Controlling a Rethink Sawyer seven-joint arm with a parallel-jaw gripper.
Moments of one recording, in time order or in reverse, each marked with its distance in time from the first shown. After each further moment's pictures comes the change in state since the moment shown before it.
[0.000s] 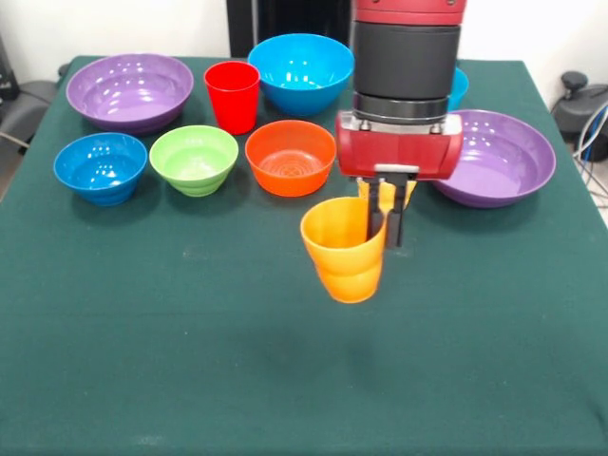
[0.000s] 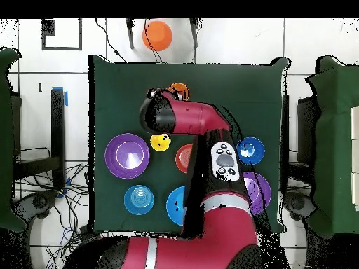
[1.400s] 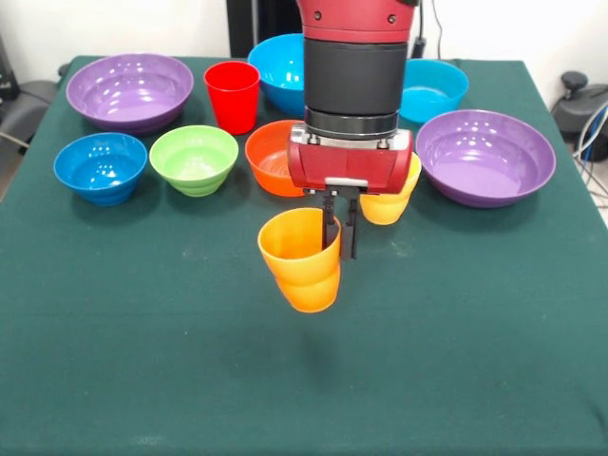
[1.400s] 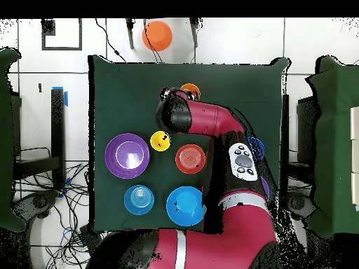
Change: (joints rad) arm -0.076 0.023 0.027 0.002 0.000 -0.020 0.000
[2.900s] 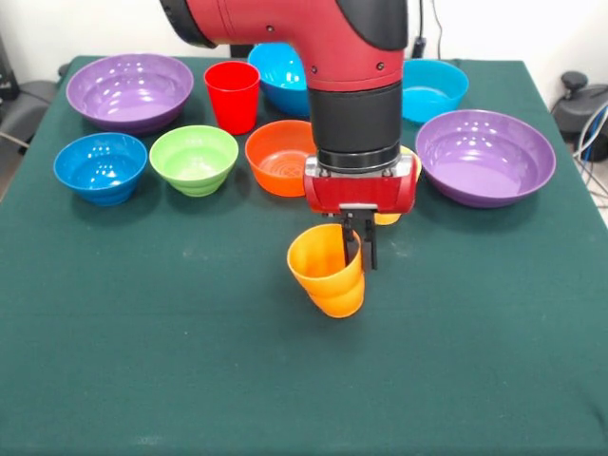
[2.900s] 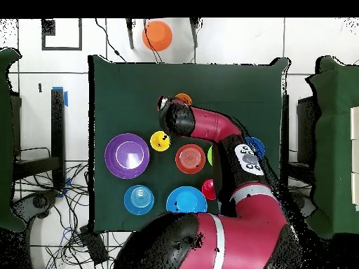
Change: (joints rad) arm -0.102 0.065 0.141 0.052 0.000 0.000 0.000
